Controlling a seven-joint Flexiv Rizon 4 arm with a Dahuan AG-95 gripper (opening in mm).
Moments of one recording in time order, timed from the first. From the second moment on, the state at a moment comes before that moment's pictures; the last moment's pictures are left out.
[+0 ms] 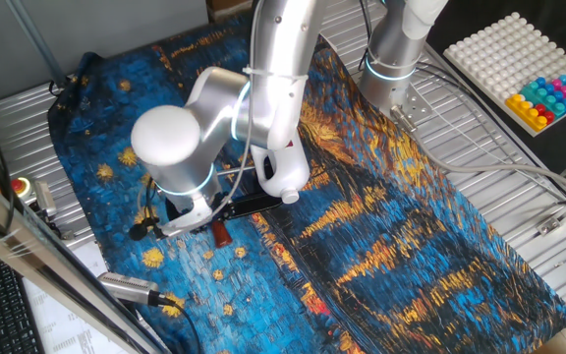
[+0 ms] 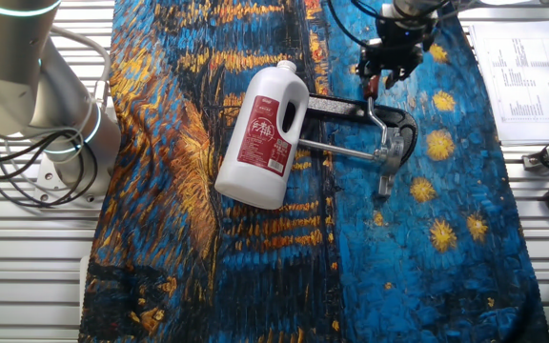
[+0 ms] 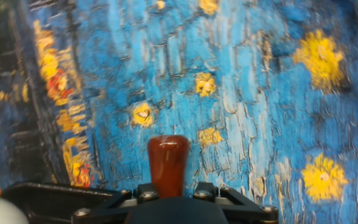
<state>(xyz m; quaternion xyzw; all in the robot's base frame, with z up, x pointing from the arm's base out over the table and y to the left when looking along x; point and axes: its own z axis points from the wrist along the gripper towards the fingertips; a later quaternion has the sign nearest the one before) 0.566 0.149 0.043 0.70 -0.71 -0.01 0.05</state>
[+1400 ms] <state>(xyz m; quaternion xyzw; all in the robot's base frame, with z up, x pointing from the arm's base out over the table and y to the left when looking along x) 0.560 0.156 0.024 0.67 -0.74 0.00 0.05</state>
